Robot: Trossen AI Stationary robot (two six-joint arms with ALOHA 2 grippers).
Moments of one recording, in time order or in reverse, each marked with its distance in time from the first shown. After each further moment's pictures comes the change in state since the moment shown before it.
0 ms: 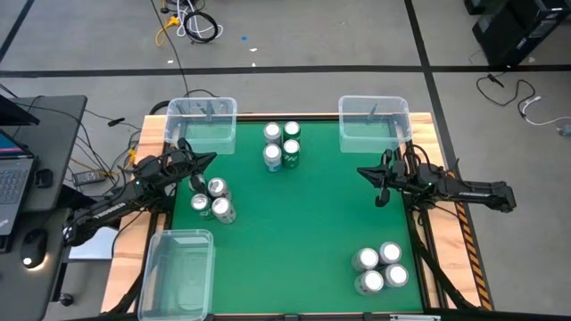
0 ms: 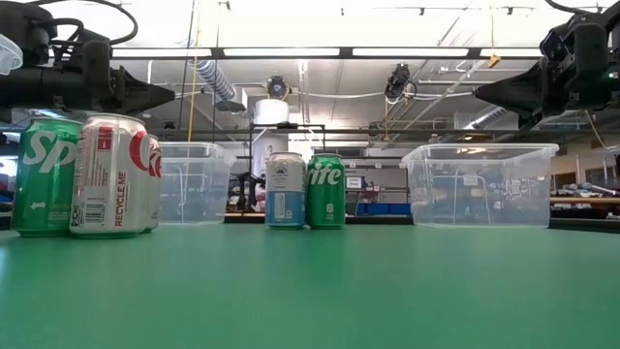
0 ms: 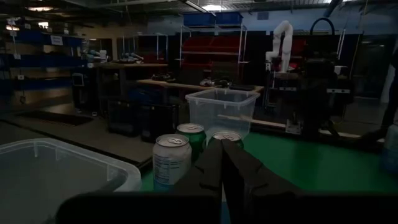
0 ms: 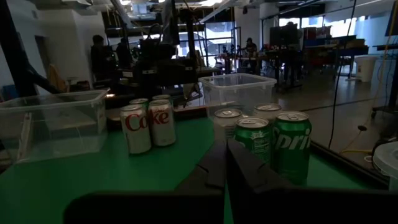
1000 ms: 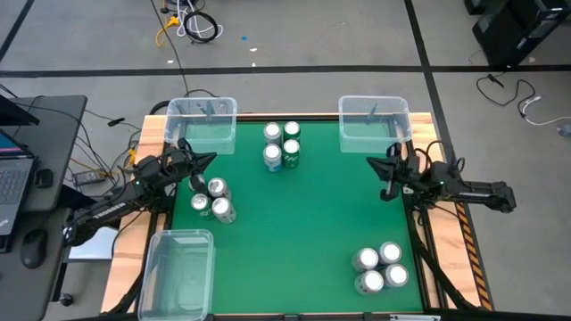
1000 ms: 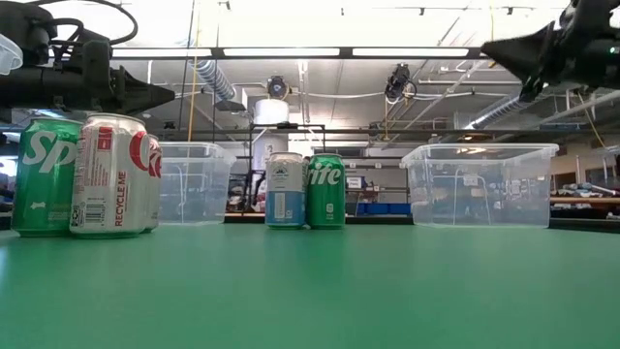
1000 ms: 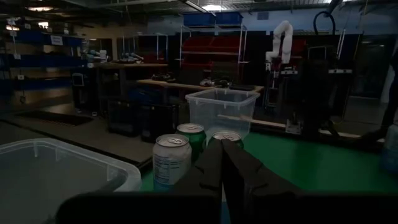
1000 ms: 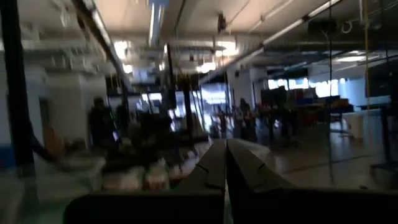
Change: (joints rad) left arm 0.000 0.000 0.000 0.000 0.000 0.000; right arm -0.005 0.000 0.000 0.298 0.034 -0.018
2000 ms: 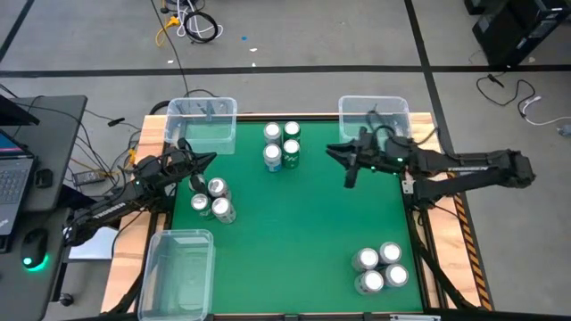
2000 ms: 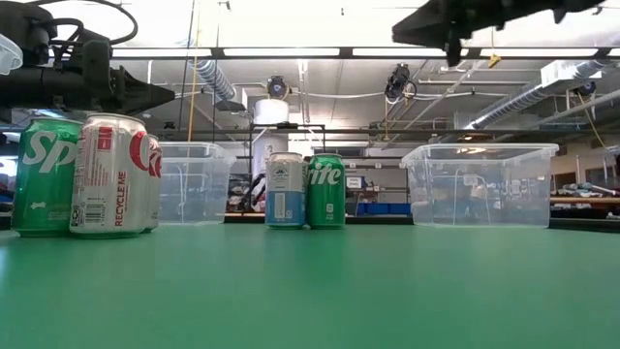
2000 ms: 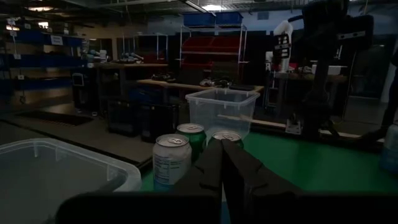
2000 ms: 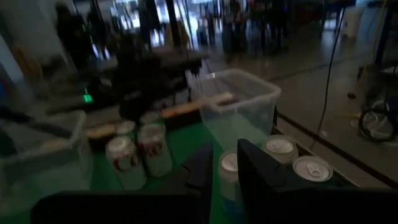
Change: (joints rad) left arm 0.000 0.000 0.000 0.000 0.000 0.000; right arm -0.002 0.950 0.695 -0.243 0.021 0.113
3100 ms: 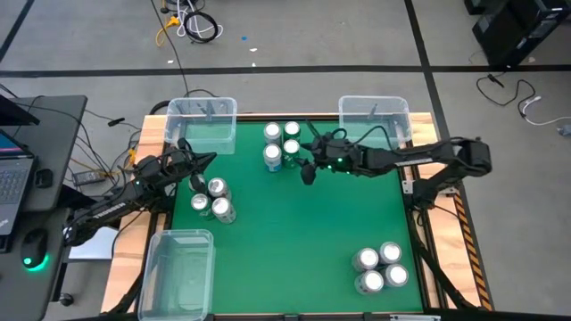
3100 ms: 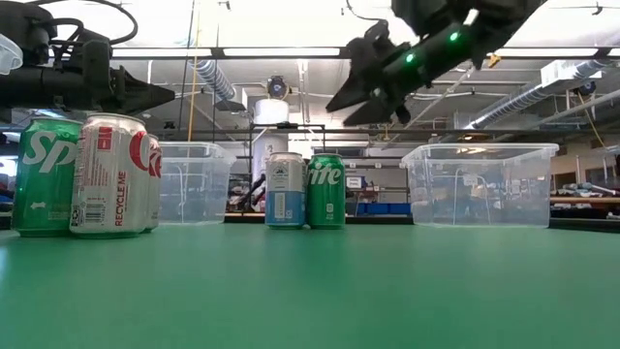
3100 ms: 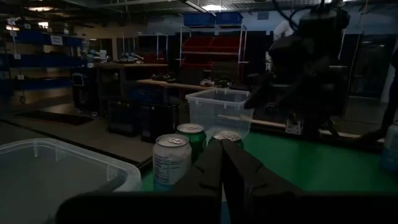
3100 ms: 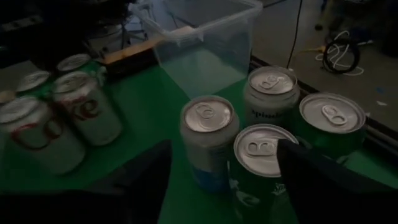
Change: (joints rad) left arm 0.000 0.000 0.000 0.000 0.000 0.000; right arm -0.069 0.539 0.134 0.138 0.063 0.105
